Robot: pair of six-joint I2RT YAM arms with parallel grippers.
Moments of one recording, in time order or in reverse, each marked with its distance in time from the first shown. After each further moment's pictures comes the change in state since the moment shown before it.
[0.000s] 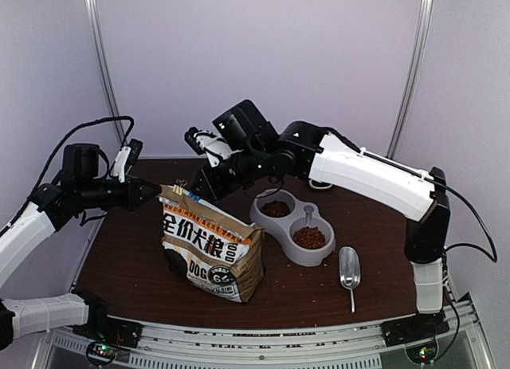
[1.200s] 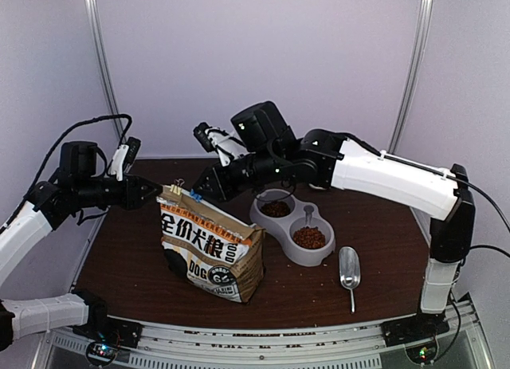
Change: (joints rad) left arm -0.004 -0.011 0.031 -0.046 -0.034 -0.010; right arm -0.001 -0.171 -0.269 0.216 -0.063 0.048
